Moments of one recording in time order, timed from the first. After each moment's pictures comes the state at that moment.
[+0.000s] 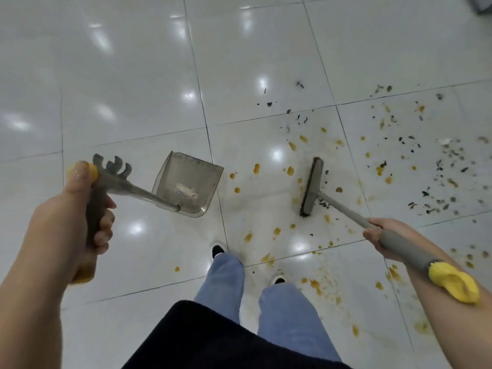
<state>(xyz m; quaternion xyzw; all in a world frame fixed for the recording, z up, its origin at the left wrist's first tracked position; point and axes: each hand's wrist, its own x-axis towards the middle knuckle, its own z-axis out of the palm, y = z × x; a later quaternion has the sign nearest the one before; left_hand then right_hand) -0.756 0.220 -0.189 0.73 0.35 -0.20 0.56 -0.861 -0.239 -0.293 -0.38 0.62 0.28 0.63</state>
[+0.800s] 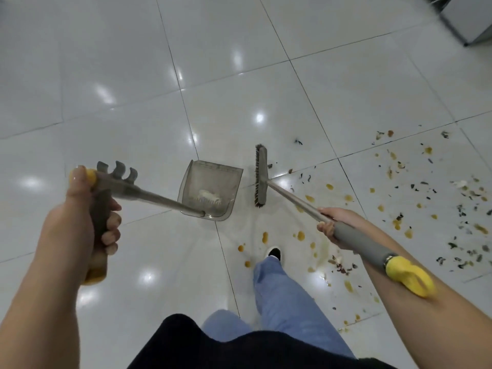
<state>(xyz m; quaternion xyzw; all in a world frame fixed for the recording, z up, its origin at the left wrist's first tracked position) -0.463 0.125 -0.151 0.75 0.28 -0.17 0.58 -0.546 -0.243 -0.295 -0.37 0.56 0.34 0.66</state>
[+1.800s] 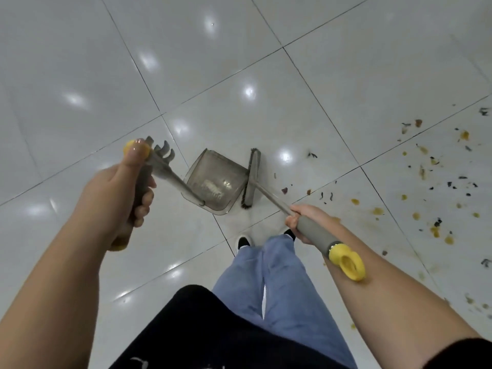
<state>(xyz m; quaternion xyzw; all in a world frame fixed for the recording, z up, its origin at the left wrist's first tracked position) -0.068 -0.011 -0.183 0.85 0.15 -0.29 0.41 -0.214 -0.243 -0.358 -0.15 0.61 0.28 0.73</state>
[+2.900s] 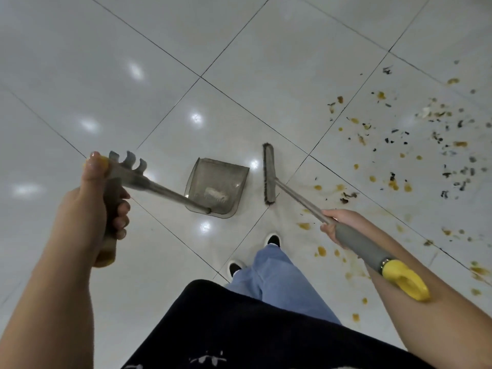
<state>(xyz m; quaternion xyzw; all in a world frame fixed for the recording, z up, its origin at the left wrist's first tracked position) -0.049 -0.135 -0.170 0.85 0.05 -0.32 0.42 -0.333 -0.360 -0.317 -0.14 0.67 0.16 0.71</state>
